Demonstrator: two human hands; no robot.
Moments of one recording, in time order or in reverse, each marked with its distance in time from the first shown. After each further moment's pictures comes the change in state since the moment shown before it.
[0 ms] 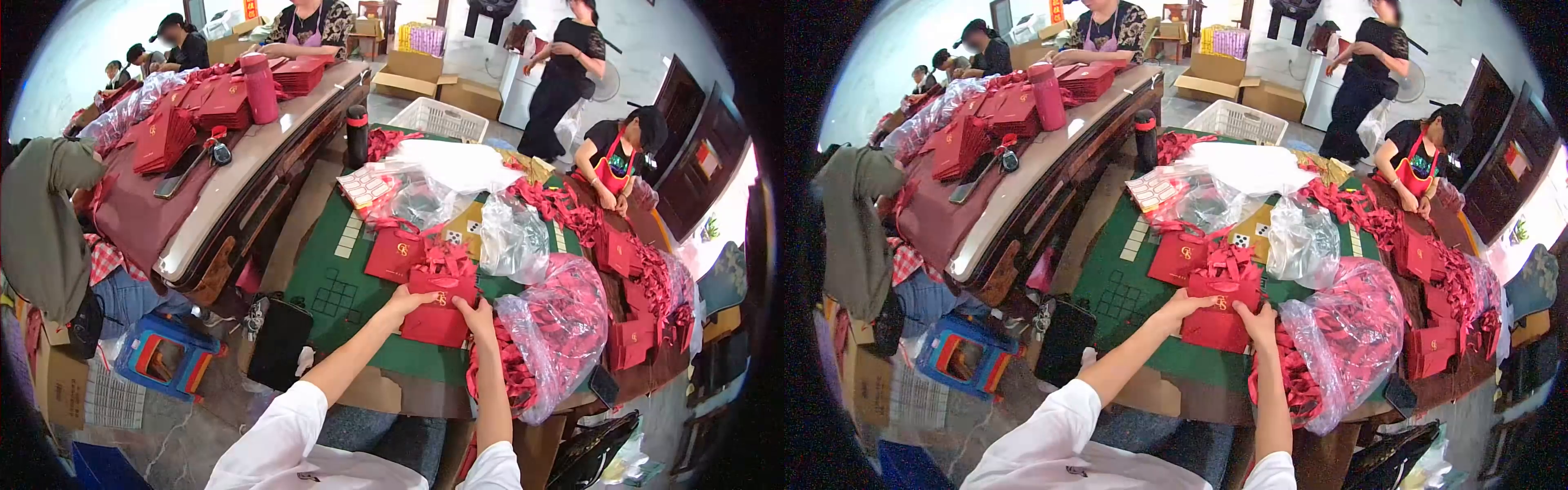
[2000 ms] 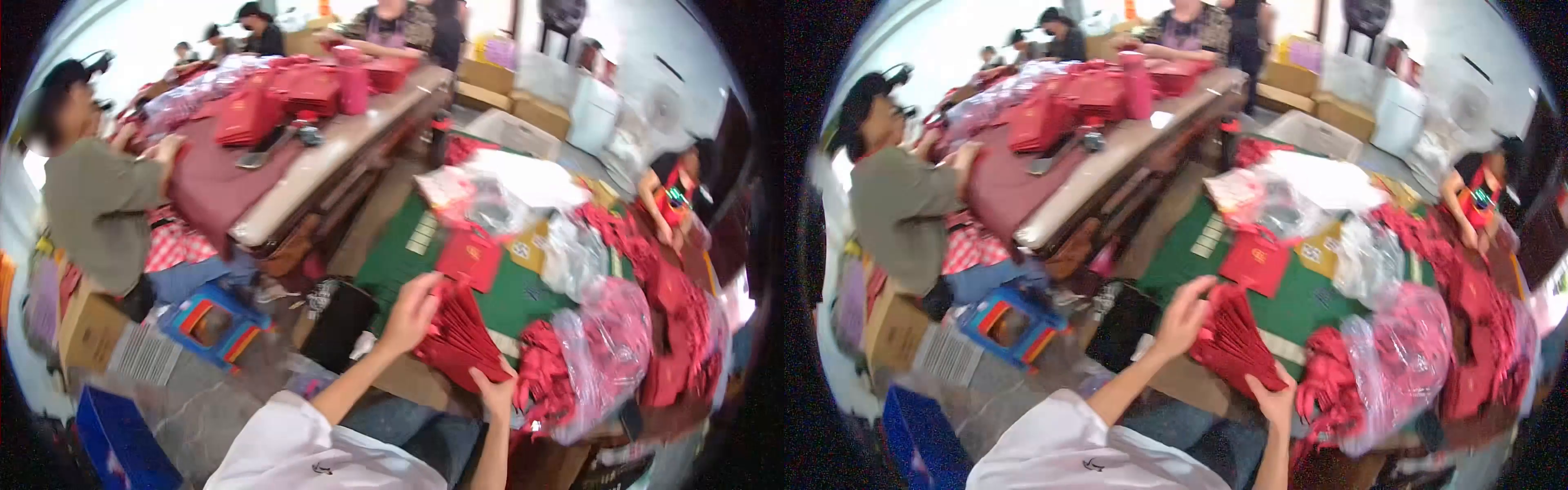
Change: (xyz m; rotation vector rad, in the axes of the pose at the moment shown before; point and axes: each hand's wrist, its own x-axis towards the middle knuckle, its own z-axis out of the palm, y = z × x) left_hand -0.155 0.032 -0.043 0.777 0.425 0.934; right_hand -0.184 -0.060 0.009 0.462 -0.284 -0.180
